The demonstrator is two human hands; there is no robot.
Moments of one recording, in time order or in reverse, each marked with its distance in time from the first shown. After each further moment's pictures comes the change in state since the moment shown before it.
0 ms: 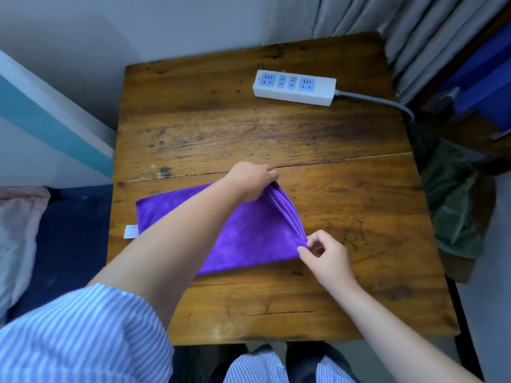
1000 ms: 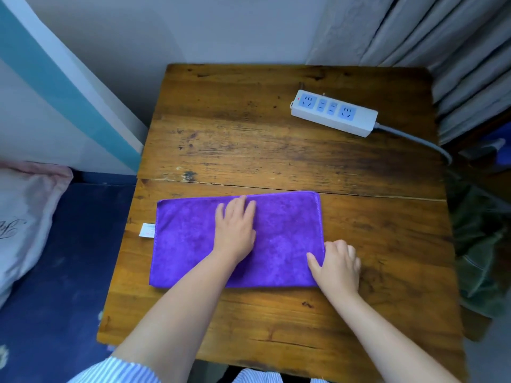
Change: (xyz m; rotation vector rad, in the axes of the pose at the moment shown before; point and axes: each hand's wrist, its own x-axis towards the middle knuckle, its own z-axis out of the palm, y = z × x) left_hand -0.052 0.004 0.087 -0.384 0.307 -0.521; right_hand 0.050 -0.012 0.021 -0.765 -0.050 0.032
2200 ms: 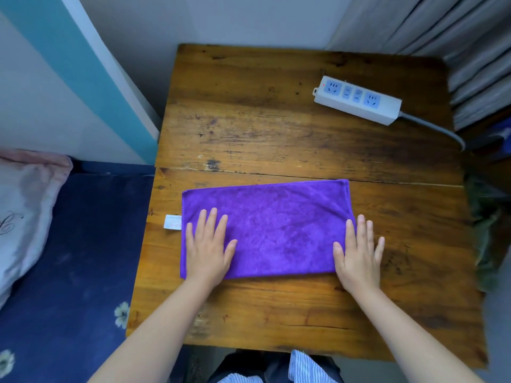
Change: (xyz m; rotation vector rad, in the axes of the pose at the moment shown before) left_hand -0.076 -0.096 0.011 -0.117 -0.090 -0.167; right_hand -0.018 -0.009 0.030 -0.083 0.103 -0.053
